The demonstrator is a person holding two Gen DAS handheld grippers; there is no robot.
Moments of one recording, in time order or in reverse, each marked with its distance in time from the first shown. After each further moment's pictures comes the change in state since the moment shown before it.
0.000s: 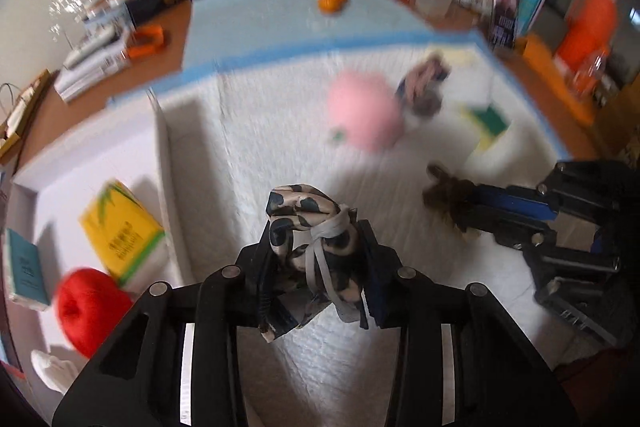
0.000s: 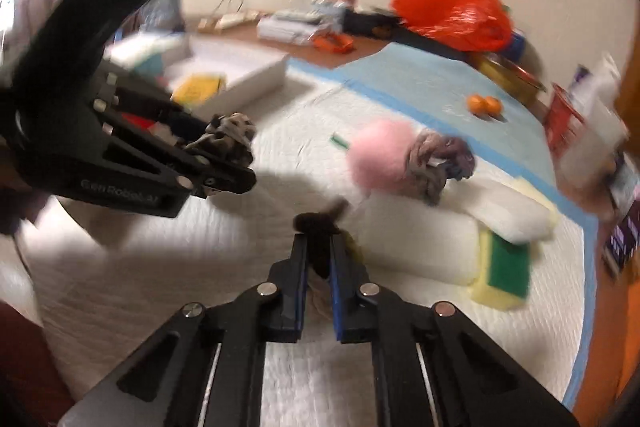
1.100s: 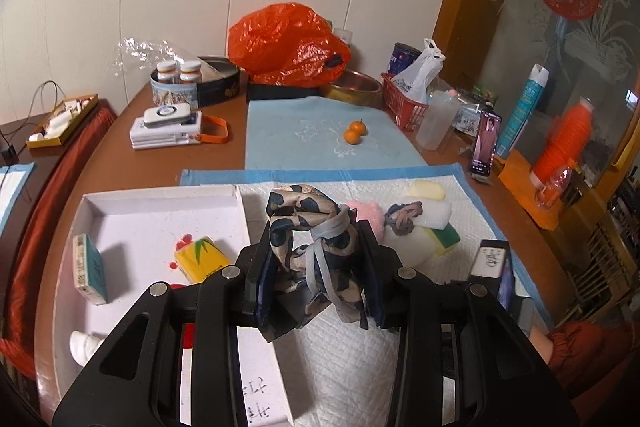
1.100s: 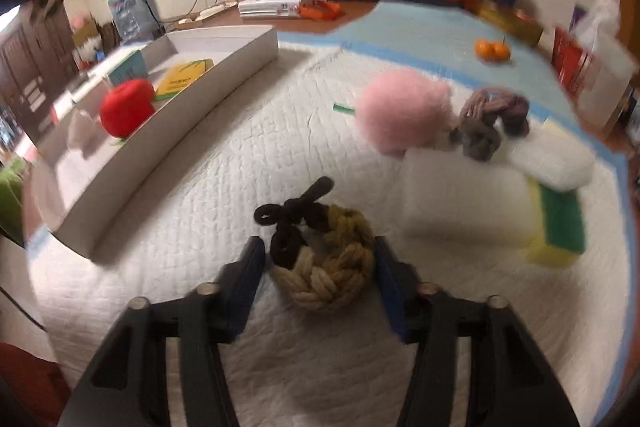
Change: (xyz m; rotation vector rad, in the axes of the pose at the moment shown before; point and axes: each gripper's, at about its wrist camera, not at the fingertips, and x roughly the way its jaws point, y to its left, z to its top) left arm -0.129 0.042 -0.004 -0.167 -0.342 -0.011; right arm 0.054 0.016 -0.004 0.101 0.108 0.010
